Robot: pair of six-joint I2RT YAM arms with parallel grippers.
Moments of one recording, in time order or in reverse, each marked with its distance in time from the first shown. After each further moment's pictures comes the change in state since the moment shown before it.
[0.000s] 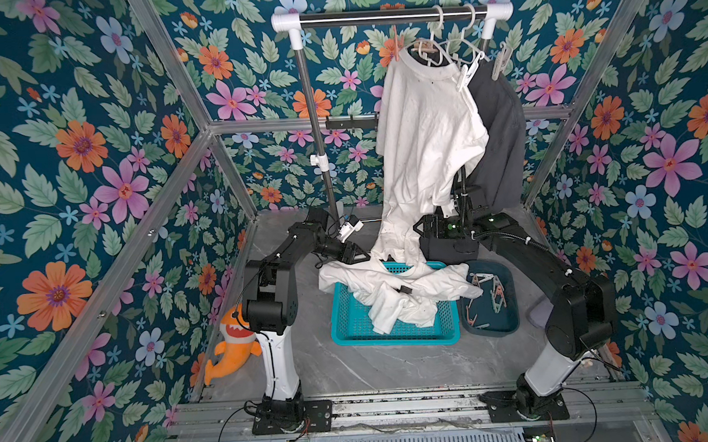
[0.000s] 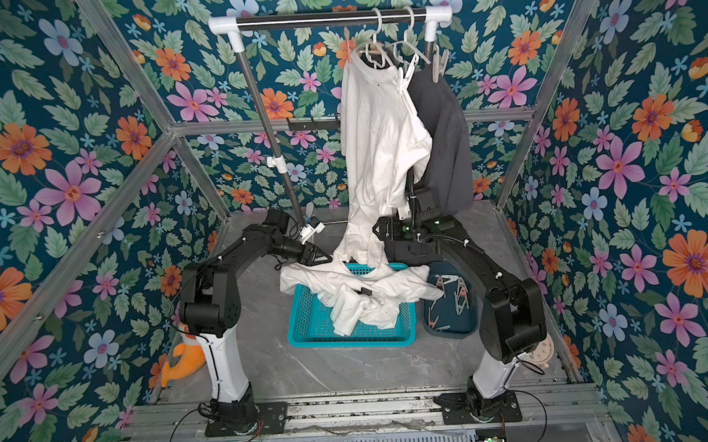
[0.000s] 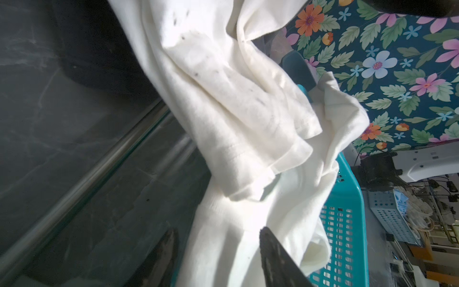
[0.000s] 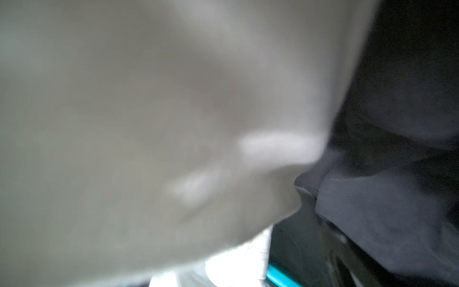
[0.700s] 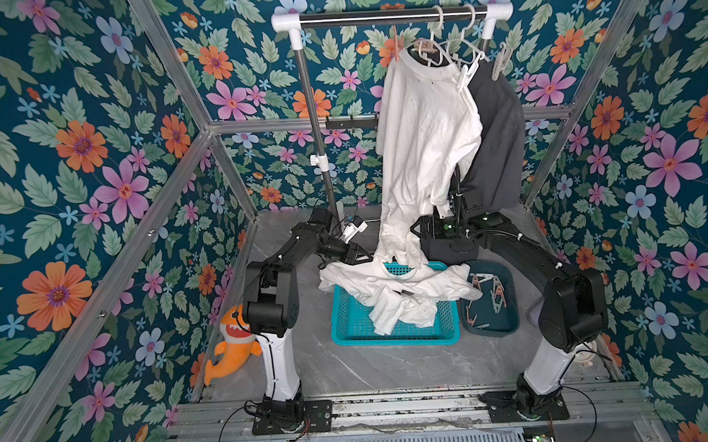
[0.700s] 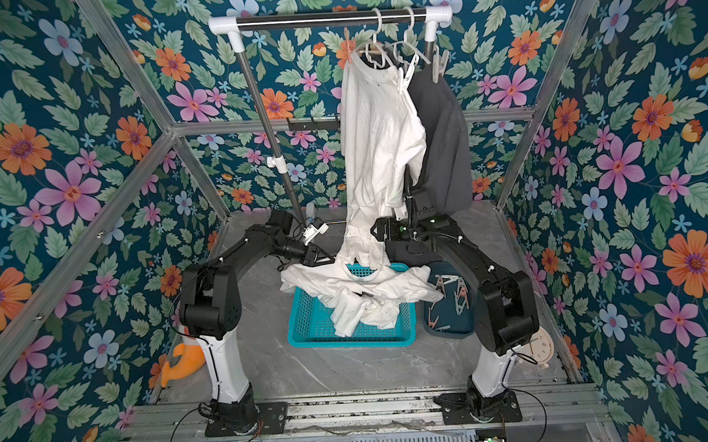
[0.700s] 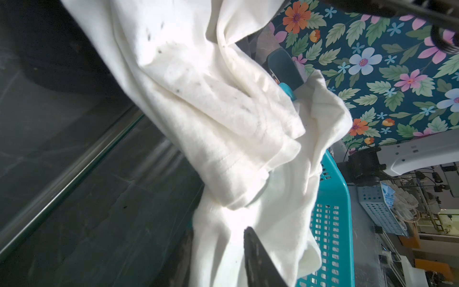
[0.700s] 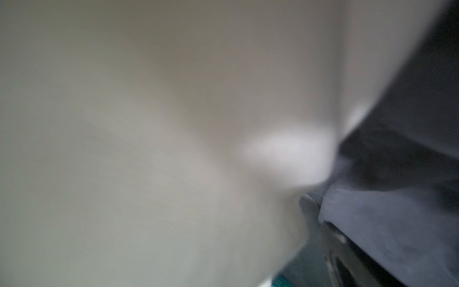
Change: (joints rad) left arm -0.031 -0.010 -0.006 -0.006 0.016 -0.008; right arm 0.003 0.088 0.044 0.007 -0.027 -0.023
